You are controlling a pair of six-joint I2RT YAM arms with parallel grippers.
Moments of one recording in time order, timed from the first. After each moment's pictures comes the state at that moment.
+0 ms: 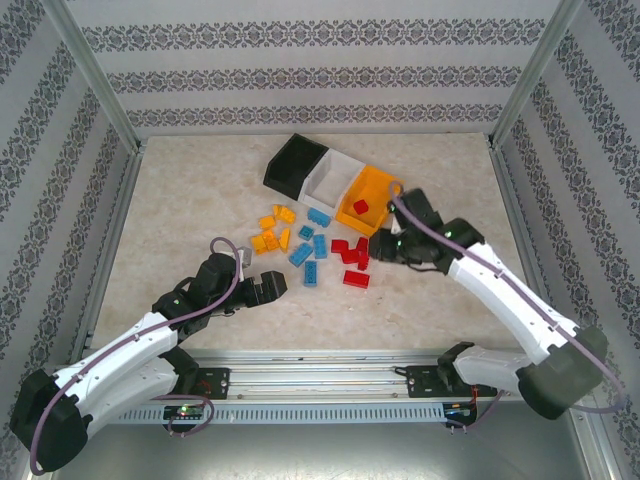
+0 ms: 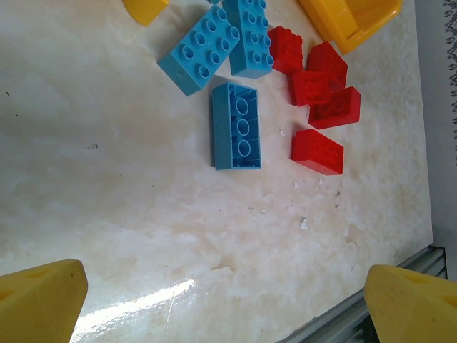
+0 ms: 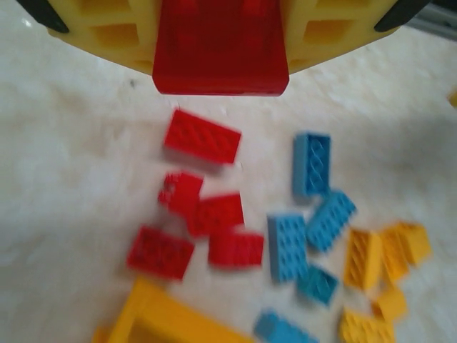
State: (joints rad) left arm -0.60 0.83 0.44 -0.31 0.20 -0.85; right arm 0.50 1.21 1.12 -0.90 -0.11 0.60
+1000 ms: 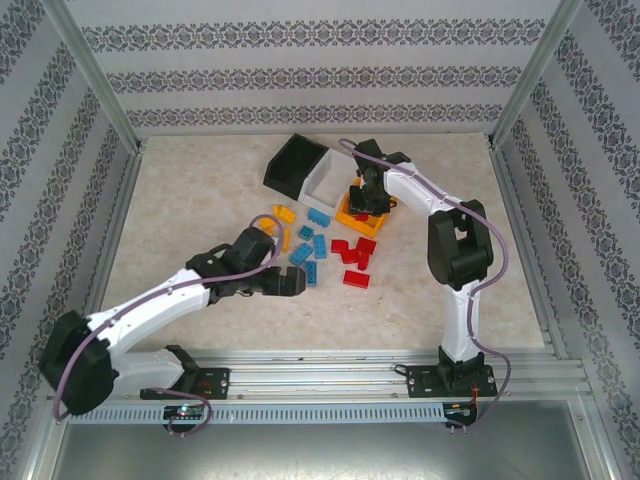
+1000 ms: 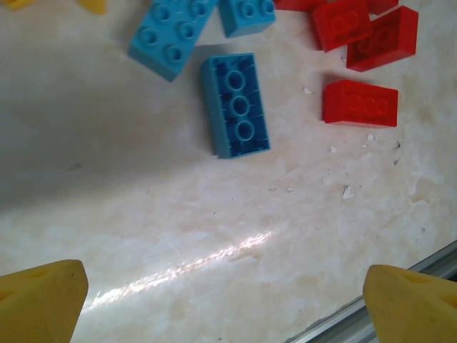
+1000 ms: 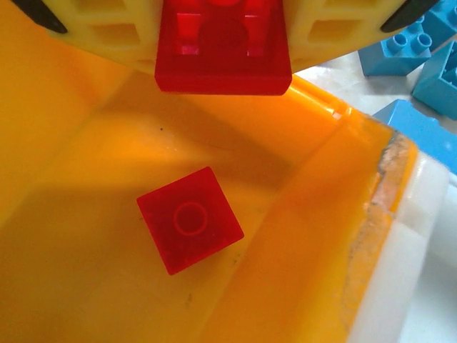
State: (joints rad) left arm -0.69 1.23 0.81 -0.57 0.15 -0.61; right arm 0.36 2.09 1.72 -0.93 -0.09 0.42
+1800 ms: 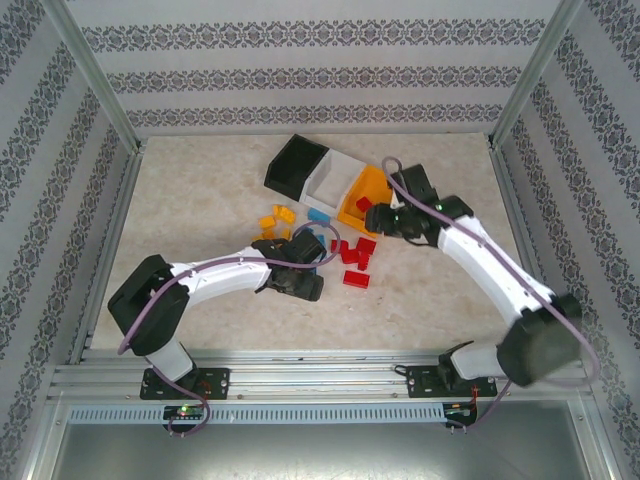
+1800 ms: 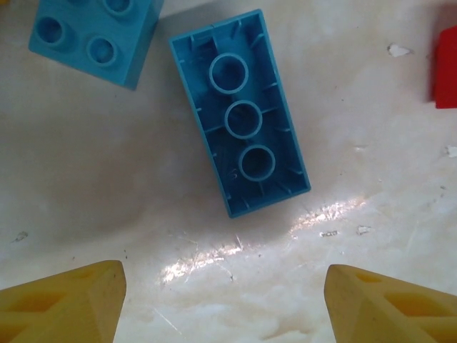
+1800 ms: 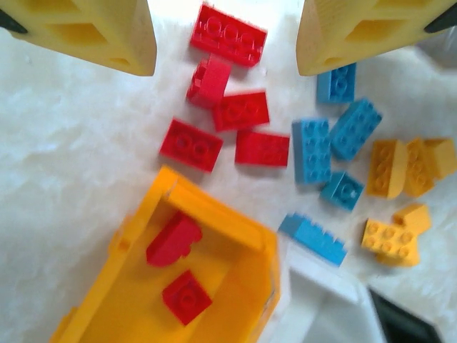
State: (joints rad) left arm -0.82 1.66 1.04 -0.65 -0.04 -0.55; right arm 0.42 1.33 1.15 -0.78 -0.07 0.50
